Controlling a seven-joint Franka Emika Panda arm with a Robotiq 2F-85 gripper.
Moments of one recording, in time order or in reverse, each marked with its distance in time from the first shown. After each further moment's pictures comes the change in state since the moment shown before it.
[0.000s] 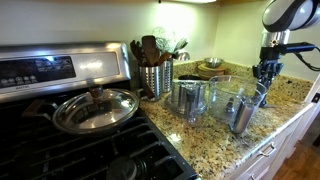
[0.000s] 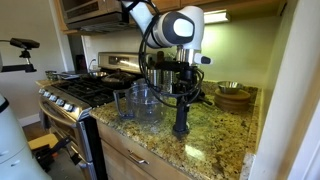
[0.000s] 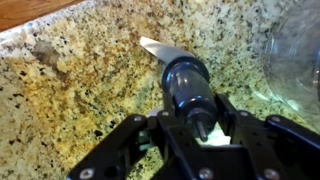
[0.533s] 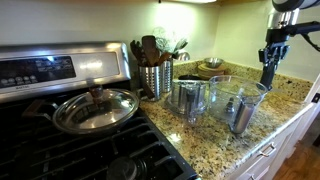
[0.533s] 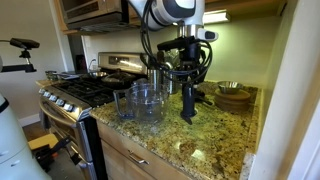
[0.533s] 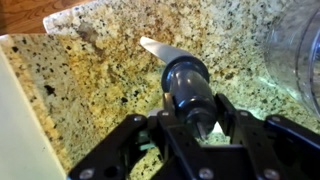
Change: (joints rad) arm 0.000 -0.121 -0.005 0.037 -0.104 -0.087 0.005
